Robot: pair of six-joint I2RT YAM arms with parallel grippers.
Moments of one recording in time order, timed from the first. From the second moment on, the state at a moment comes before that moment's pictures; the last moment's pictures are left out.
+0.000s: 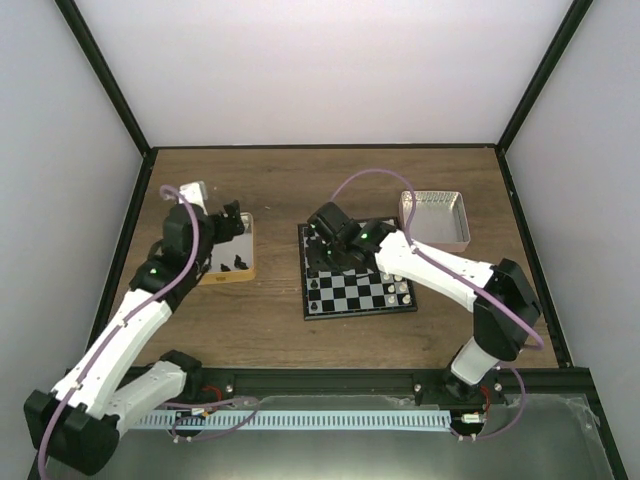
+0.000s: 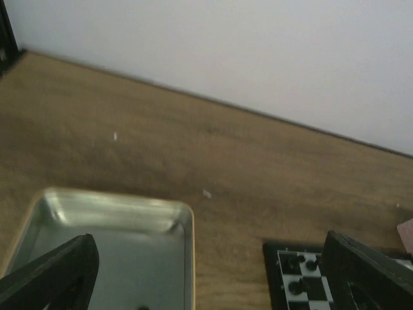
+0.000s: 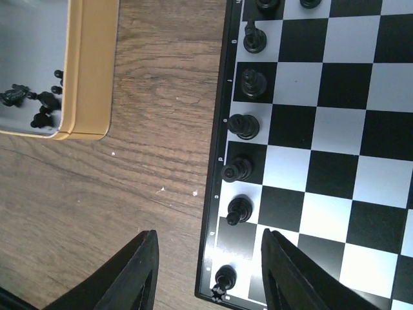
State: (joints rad) left arm -0.38 0.90 0.85 -0.32 -0.28 -0.43; right arm 0.89 1.62 1.30 -0.69 0.02 0.72
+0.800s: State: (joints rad) left arm -0.20 1.48 0.84 -0.46 0.05 -0.62; right arm 0.89 1.59 1.18 -0.57 0.07 0.71
